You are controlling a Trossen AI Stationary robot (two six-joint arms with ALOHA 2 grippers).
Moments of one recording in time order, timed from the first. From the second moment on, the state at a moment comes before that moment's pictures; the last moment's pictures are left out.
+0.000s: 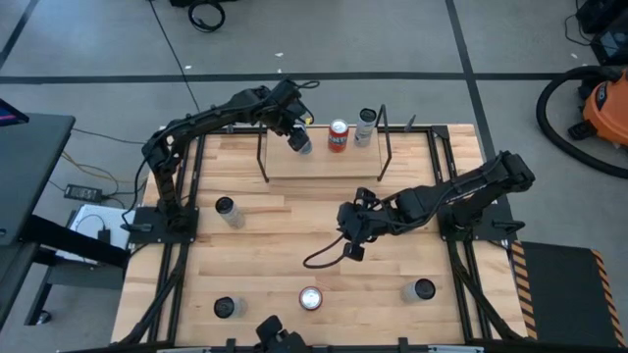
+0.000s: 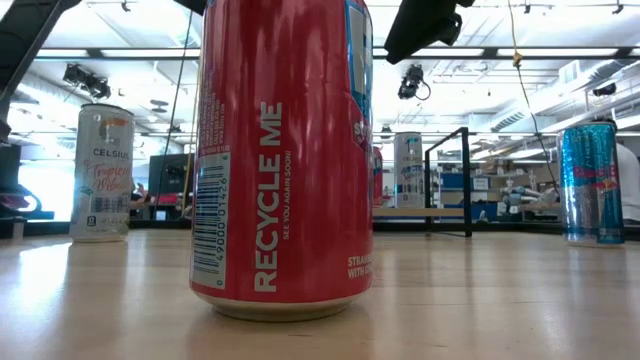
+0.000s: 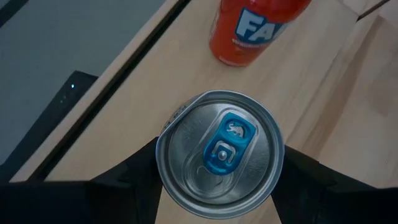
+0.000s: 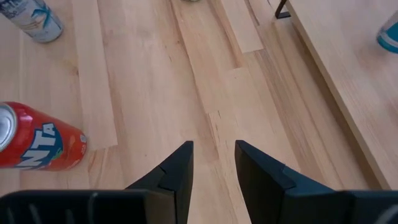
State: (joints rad) left arm 0.60 1.87 1.68 -0.81 0.09 -0.06; right arm 0.32 1.55 1.34 -0.75 0.38 0.47
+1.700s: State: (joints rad) left arm 0.61 1.91 1.68 -0.78 0.13 -0.01; right arm 0.32 1.55 1.34 -0.74 0.37 0.47
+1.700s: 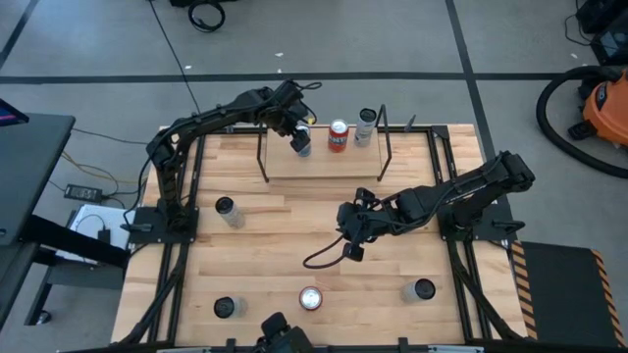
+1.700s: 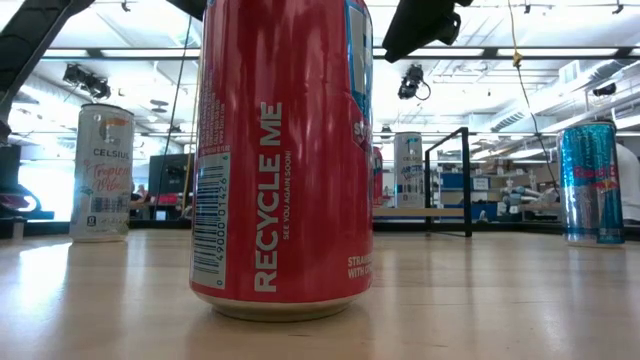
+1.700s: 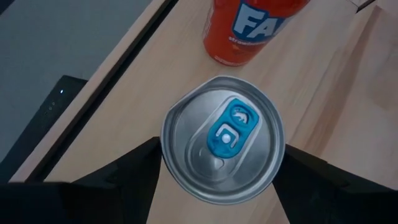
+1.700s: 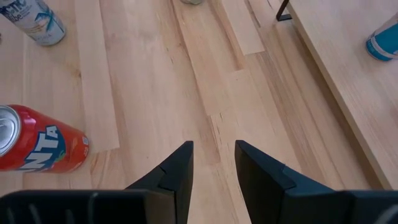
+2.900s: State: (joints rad) left arm 0.61 1.95 2.00 -1.28 0.04 0.14; right arm 0.38 1.55 1.34 -0.82 0.38 0.56
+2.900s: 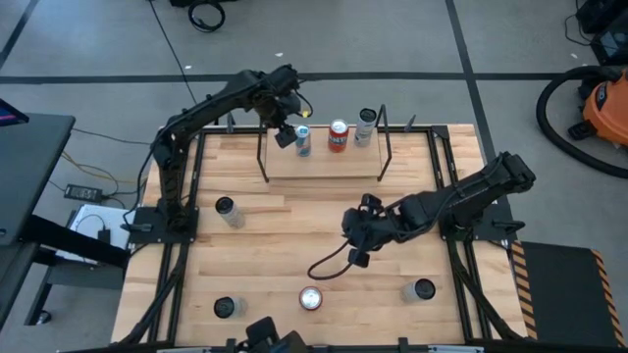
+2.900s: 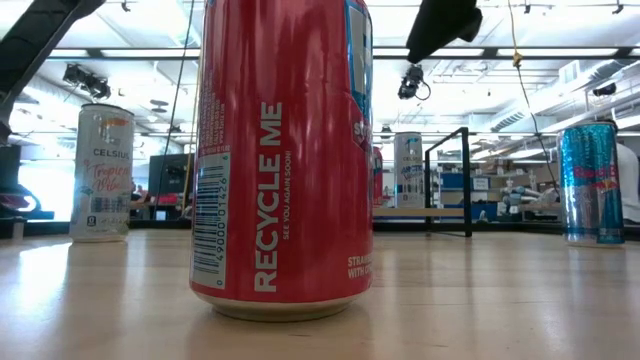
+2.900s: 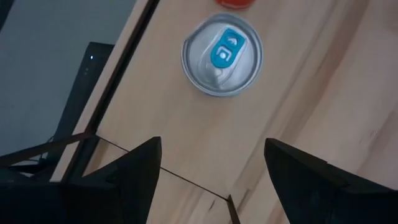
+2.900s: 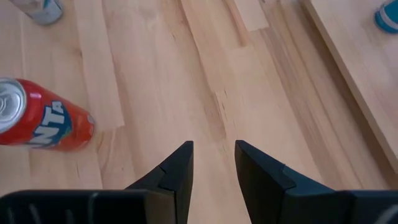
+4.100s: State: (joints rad) left arm 0.63 2.01 1.80 -1.04 0.01 0.09; right arm 0.41 1.55 1.34 -0.83 0.41 0.57
